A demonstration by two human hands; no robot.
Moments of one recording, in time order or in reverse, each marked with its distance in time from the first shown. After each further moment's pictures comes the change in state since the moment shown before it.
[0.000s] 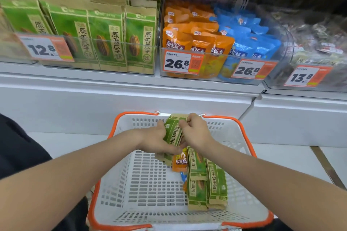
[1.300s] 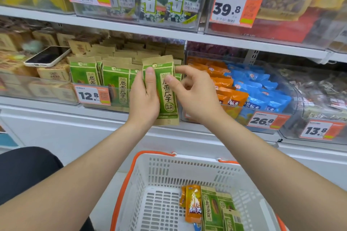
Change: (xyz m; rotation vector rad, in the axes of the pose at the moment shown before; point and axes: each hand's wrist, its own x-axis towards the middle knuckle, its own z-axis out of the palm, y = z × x) left_hand -0.096 0.052 -0.137 -0.660 1.487 0.516; right_hand 0.005 -0.239 -0.047 0.083 0.190 -0.716
